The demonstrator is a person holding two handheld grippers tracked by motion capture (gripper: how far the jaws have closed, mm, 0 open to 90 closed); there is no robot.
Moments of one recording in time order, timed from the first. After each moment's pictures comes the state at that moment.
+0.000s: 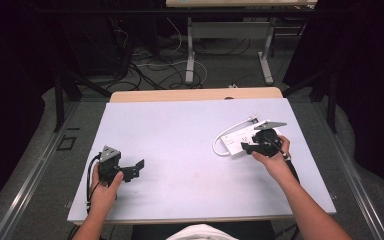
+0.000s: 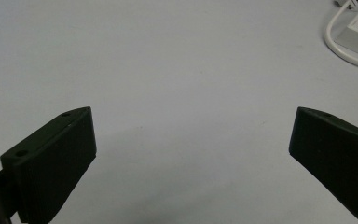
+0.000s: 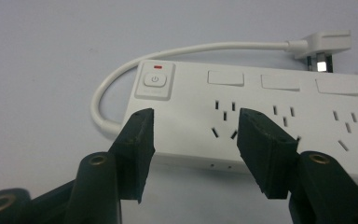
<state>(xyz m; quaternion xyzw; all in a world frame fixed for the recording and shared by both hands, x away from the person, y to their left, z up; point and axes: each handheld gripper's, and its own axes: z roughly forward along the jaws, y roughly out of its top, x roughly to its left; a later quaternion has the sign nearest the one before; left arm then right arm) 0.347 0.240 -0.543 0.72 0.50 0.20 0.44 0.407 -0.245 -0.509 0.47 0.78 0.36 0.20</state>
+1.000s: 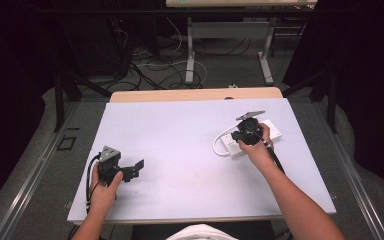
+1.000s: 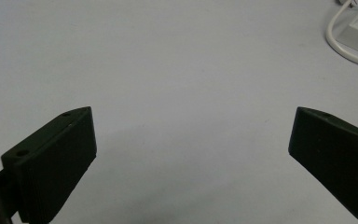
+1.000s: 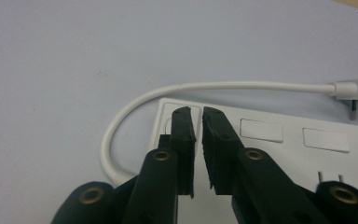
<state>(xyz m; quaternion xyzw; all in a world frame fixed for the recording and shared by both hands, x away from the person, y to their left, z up) 0.348 0.242 -0.543 0.73 0.50 0.20 0.43 0.446 -0.203 -0.505 0.45 0.80 0.34 0.19</state>
